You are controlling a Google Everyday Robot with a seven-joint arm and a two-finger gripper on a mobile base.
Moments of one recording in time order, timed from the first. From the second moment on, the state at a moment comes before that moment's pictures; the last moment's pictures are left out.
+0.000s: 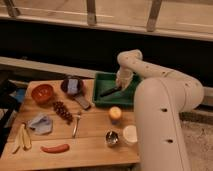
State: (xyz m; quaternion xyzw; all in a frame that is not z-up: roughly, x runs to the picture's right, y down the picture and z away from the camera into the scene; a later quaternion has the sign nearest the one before) arm 0.128 -0.013 0.940 -0.15 0.25 0.89 0.36
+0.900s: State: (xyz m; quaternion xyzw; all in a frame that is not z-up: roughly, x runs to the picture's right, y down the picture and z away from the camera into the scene) arm 0.177 -0.002 0.960 -0.11 0.29 0.90 0.31
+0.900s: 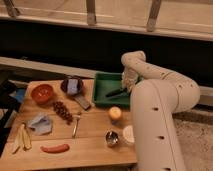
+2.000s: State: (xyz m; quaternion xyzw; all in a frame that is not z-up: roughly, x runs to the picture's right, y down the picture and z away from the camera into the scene) arm 0.166 -0.009 0.928 -0.14 0.27 0.89 0.35
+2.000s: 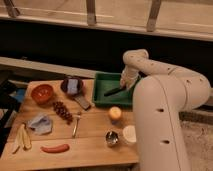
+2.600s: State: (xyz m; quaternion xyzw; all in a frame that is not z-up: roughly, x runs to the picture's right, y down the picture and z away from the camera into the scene) arm 0.175 -0.031 0.939 -0.12 0.23 0.91 0.33
